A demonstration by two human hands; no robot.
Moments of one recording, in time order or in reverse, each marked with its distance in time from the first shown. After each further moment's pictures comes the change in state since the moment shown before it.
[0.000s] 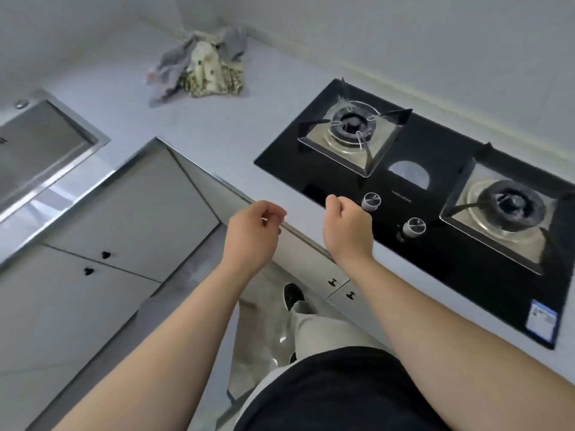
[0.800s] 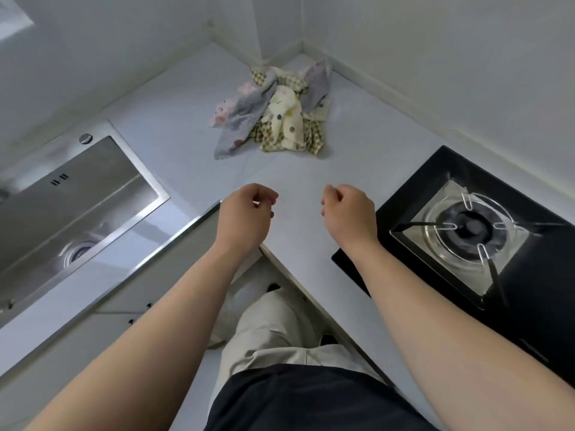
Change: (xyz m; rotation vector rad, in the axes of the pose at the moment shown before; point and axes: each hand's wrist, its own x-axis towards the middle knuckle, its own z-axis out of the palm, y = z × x) left_hand 0.294 -0.023 -0.152 -0.033 0.177 -0.152; right_hand 0.231 -0.177 0.196 -0.067 -0.247 -0.073
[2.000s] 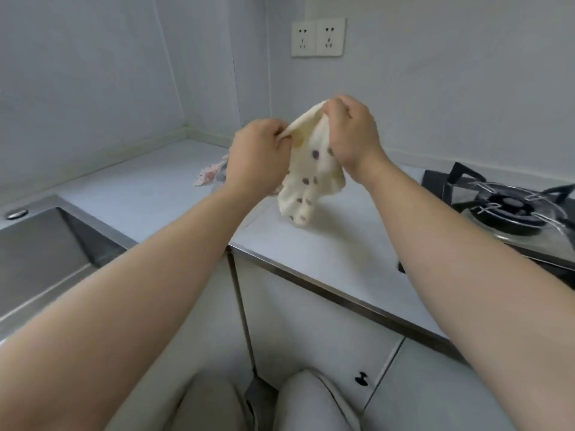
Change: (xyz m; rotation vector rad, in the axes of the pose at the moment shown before) left_hand 0.120 -0.062 -0.022 0.041 0.257 0.965; right_hand 0.033 -0.063 0.093 0.261 0.513 -0.635
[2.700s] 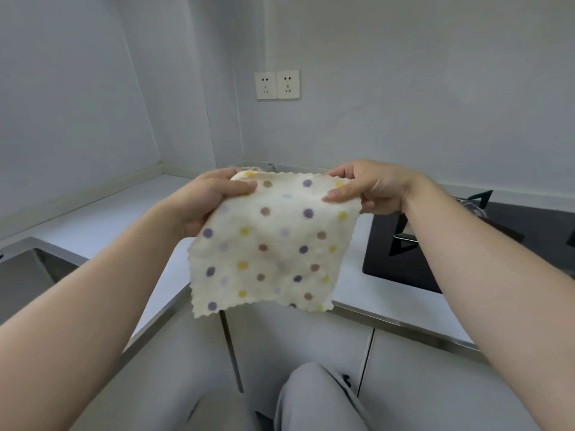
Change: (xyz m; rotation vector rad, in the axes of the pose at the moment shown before) left_hand -0.024 0.004 -0.075 -0.884 -0.704 -0.509; right_hand -0.034 0.001 -0.115 0.242 -0.839 0.434
